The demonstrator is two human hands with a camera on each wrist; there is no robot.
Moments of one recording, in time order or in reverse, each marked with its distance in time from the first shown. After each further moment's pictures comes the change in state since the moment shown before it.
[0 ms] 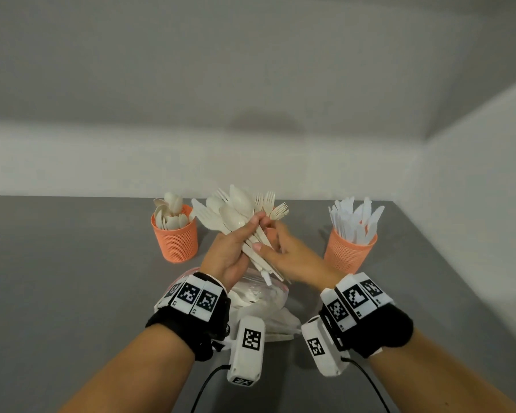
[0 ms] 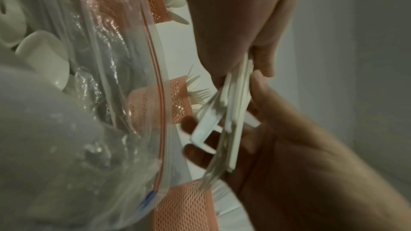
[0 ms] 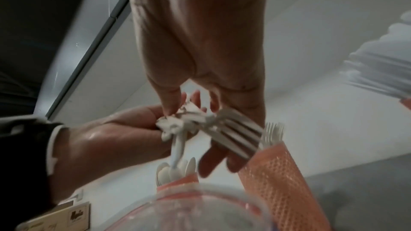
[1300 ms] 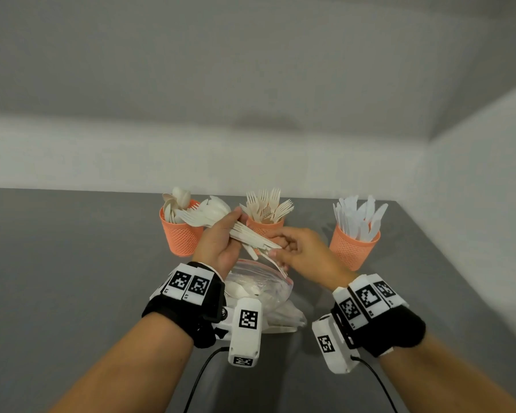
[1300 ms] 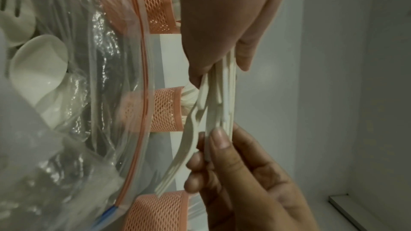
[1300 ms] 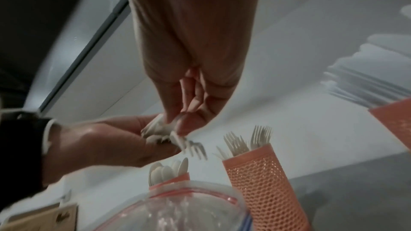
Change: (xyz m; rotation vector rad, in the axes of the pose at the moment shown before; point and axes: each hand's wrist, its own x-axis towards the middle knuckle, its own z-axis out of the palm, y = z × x) left_hand -0.009 0.021 -0.004 -0.158 0.345 0.021; right_hand -0.013 0.006 -0.002 -0.002 0.085 -0.099
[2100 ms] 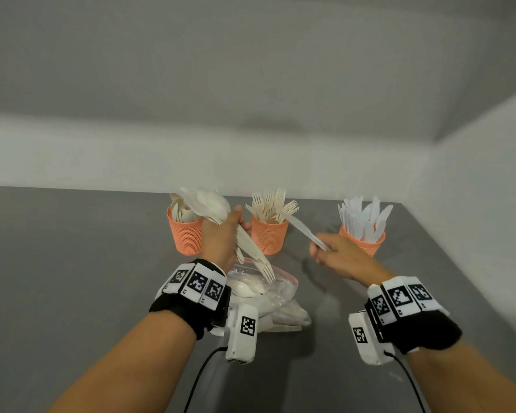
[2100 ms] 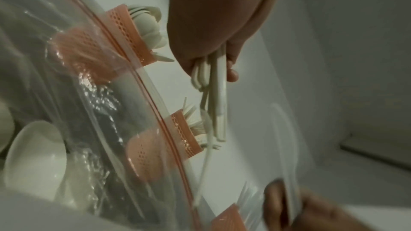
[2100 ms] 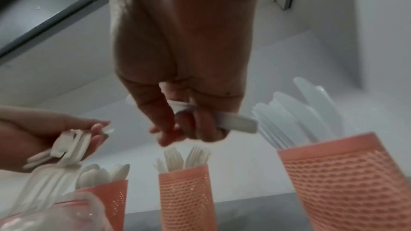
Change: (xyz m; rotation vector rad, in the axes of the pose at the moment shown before) left_hand -0.004 0.001 -0.009 0.444 0.051 0.345; right_hand -0.013 0.017 -0.044 -0.310 -0.065 0.172
